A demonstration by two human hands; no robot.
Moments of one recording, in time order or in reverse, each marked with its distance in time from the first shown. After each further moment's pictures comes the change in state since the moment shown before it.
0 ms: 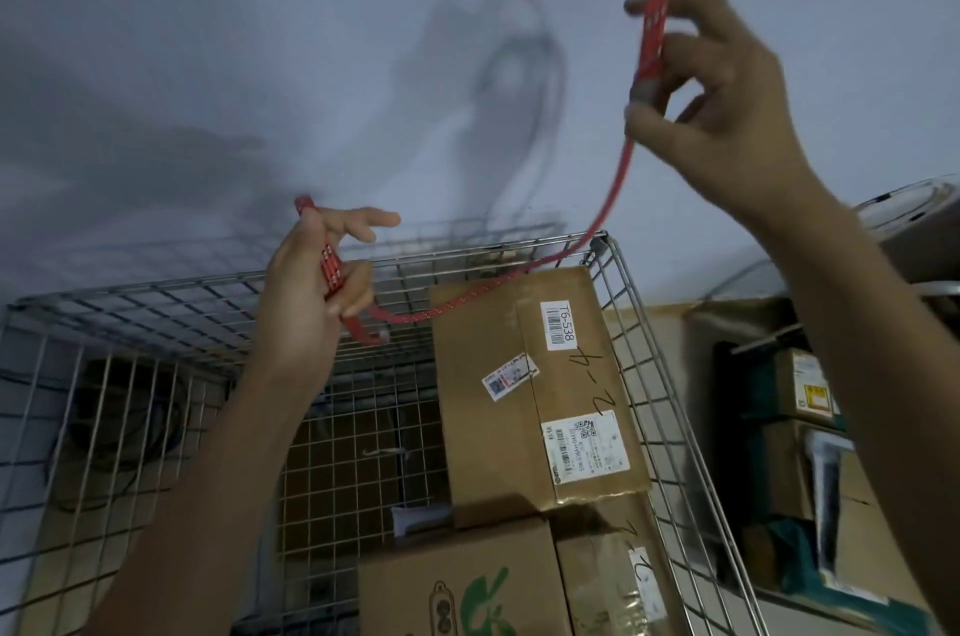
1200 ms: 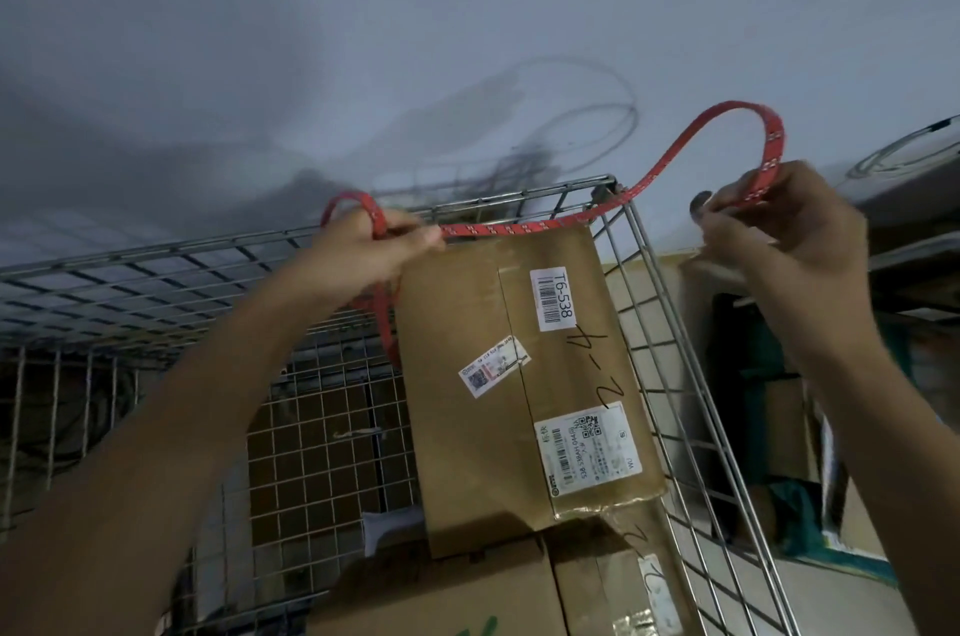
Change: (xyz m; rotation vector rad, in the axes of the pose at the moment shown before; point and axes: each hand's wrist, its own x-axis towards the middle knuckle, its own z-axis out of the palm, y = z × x) left_hand 0.089 -0.115 0.019 0.707 -0.381 -0.410; right_hand -0.138 0.060 0.050 0.394 0.055 0.746
